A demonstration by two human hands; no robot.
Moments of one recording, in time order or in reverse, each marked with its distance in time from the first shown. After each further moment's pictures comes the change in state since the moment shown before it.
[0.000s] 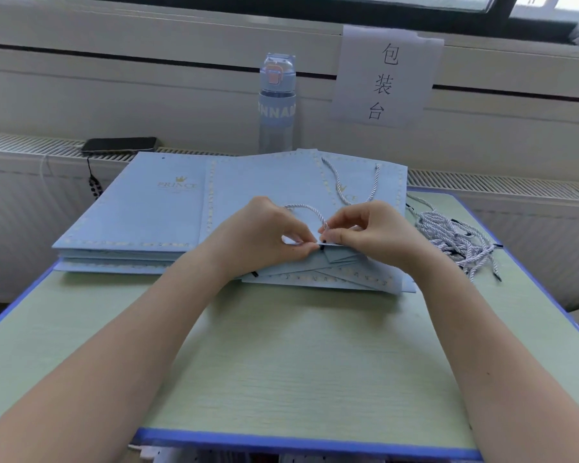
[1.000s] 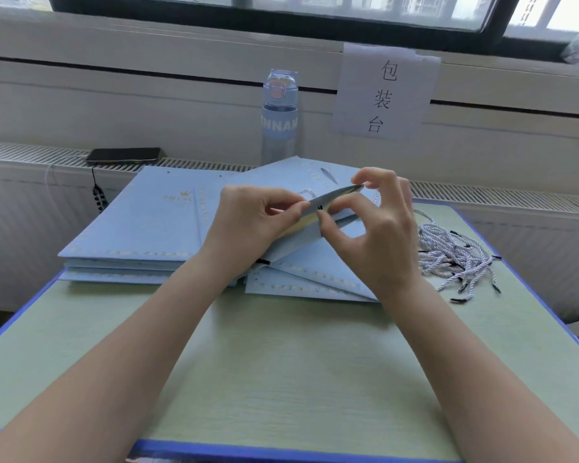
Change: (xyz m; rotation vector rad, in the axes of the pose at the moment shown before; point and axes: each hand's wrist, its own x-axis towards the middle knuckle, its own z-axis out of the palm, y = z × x) left_hand 0.005 0.013 -0.014 -0.112 0.418 -0.165; right_hand 0.001 -0.008 0.024 -0.539 0.821 -0.542
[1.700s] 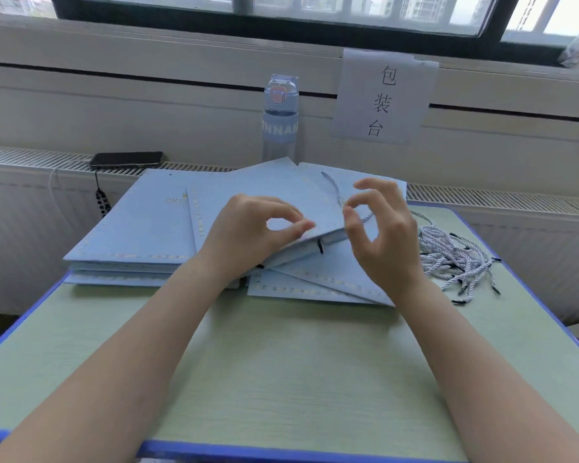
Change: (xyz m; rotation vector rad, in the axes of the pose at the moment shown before) left_hand 0.002 -0.021 0.000 0.135 -0.106 0.124; right_hand -0.002 0.014 0.001 0.185 -0.094 0.093
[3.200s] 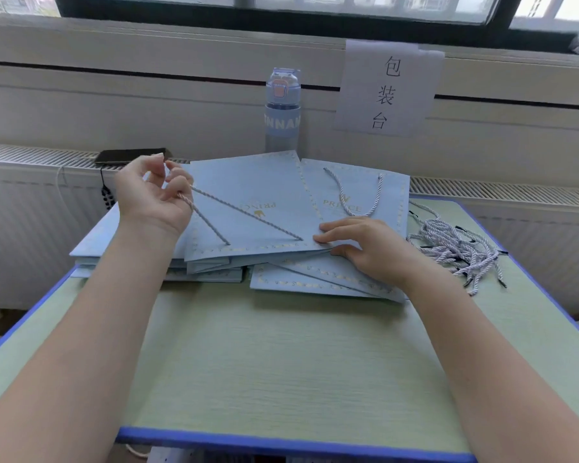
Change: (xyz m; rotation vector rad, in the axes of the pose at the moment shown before) left_hand 0.011 -0.046 -0.066 -1.747 0.796 -0.880; right_hand -0.002 0.026 0.001 0.025 -0.773 0.129
